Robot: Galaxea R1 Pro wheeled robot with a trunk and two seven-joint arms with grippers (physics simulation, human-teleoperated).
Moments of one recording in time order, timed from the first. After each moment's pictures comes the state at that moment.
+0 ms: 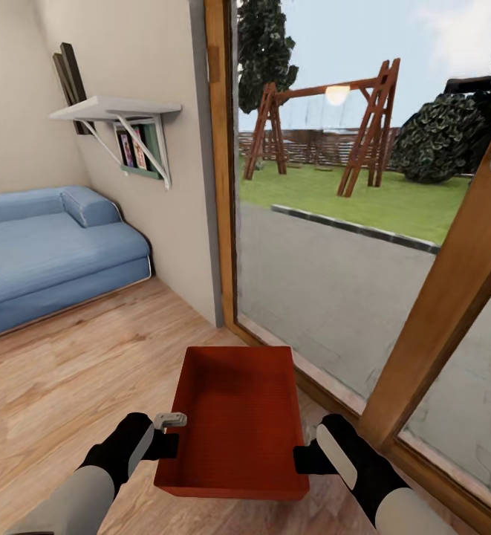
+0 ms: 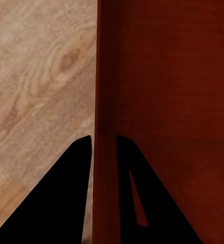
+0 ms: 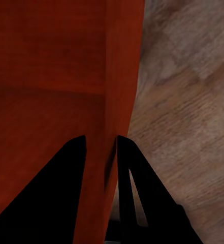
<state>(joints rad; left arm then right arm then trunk) -0.66 -0.01 0.05 -0.46 -0.03 0.70 -0.10 -0.56 -0.01 0.35 -0.76 -0.59 0.96 -0.26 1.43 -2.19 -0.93</state>
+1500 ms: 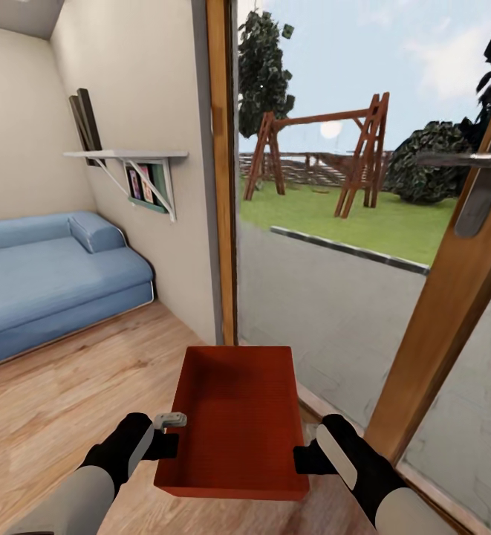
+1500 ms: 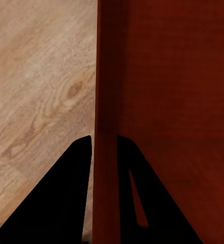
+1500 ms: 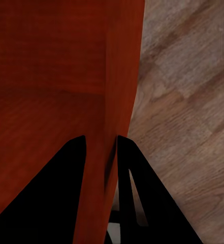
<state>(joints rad) -0.66 -0.01 0.05 -0.46 -0.03 0.70 -0.10 -0.56 -0.01 0.35 -0.76 -0.59 0.96 -0.26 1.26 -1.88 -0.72</state>
